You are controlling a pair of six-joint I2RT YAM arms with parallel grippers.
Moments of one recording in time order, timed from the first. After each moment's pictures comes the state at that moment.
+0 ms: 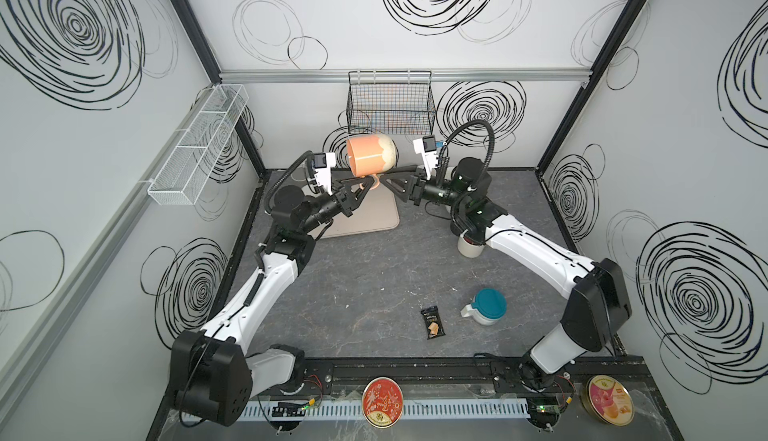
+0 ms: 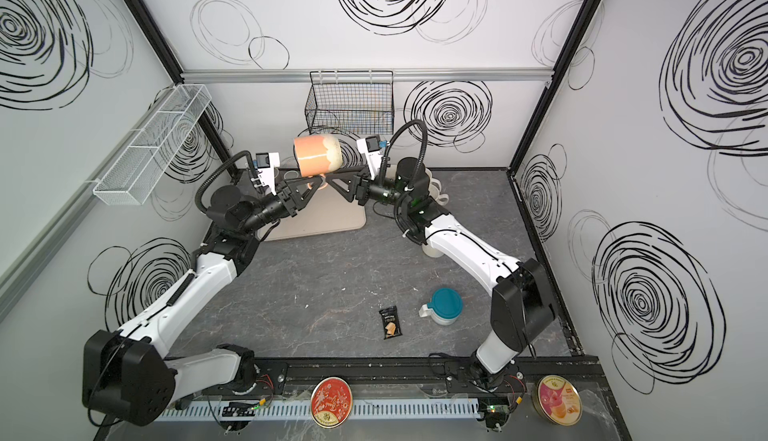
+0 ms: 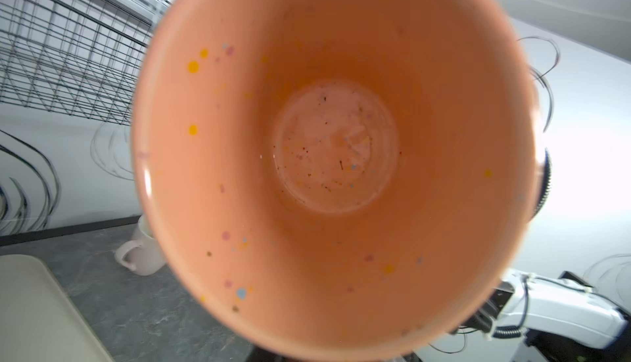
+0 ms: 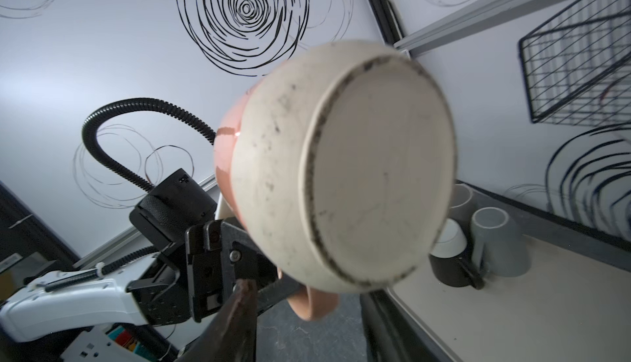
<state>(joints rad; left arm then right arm) -0.20 1.22 0.96 0.39 0.70 -0.60 0.62 1.59 1.35 0.39 -0.65 0.56</state>
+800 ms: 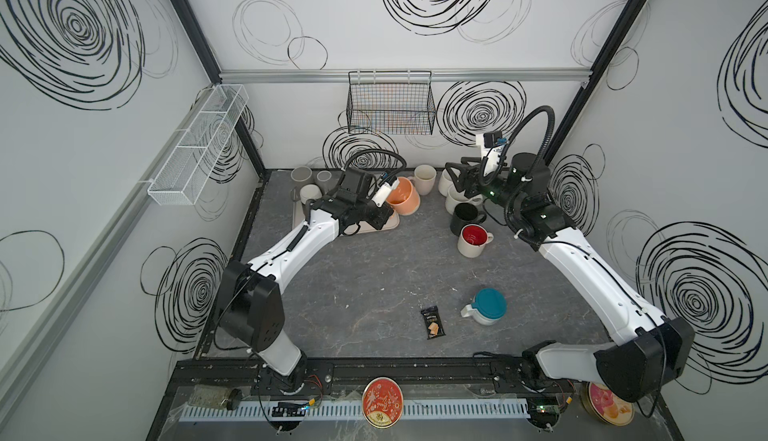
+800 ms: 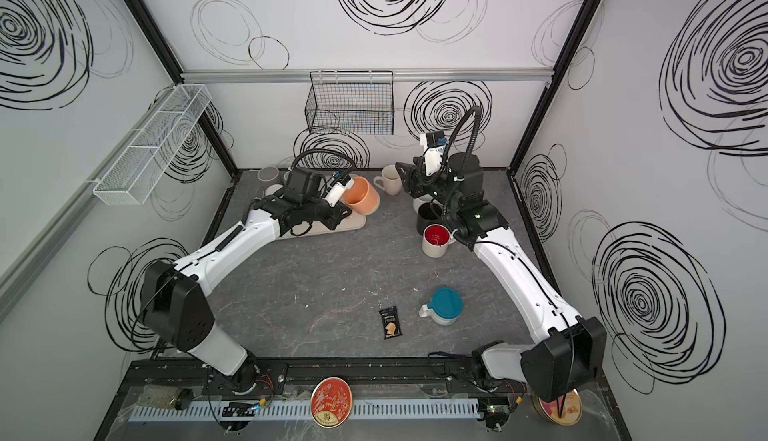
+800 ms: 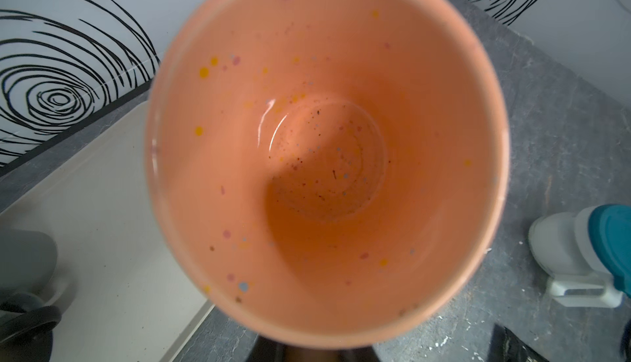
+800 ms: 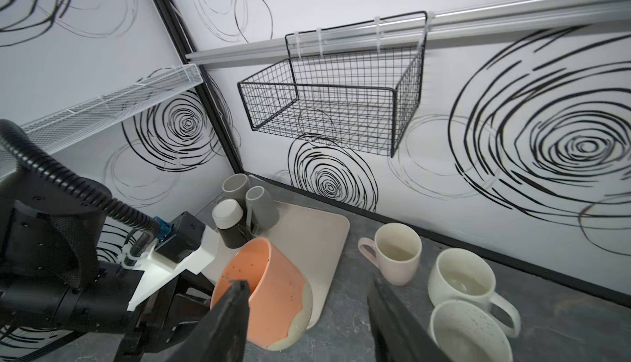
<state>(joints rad) -0.43 1.66 1.40 -0.51 0.26 0.17 0.38 1.31 1.28 -0.12 -0.24 0.17</state>
